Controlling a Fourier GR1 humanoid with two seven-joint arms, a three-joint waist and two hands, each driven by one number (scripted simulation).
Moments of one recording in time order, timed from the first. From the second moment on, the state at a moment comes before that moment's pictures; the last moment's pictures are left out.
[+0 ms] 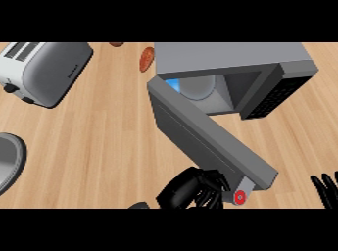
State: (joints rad) left arm -0.34 0.02 -0.92 -1.25 0.02 0.20 -0.17; right arm 0.52 -0.28 -0.02 -1.90 -0.34 0.49 -0.53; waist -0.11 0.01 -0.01
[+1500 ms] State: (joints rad) left arm -0.86 0.00 -0.85 -0.90 0.55 0.53 -0.25; right arm 0.56 -0.35 0.00 -2.25 -0.51 0.40 -0.23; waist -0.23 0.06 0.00
